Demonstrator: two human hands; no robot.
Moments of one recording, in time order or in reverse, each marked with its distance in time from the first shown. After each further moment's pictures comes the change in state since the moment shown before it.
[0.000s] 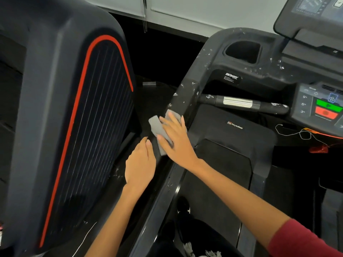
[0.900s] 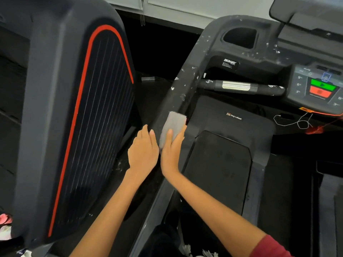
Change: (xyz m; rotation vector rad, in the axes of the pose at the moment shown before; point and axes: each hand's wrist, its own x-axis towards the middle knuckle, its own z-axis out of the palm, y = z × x) left_hand -0.026 -0.014 -0.006 0.108 0.006 0.067; right_hand -0.057 -0.088 0.054 0.677 0.438 0.761
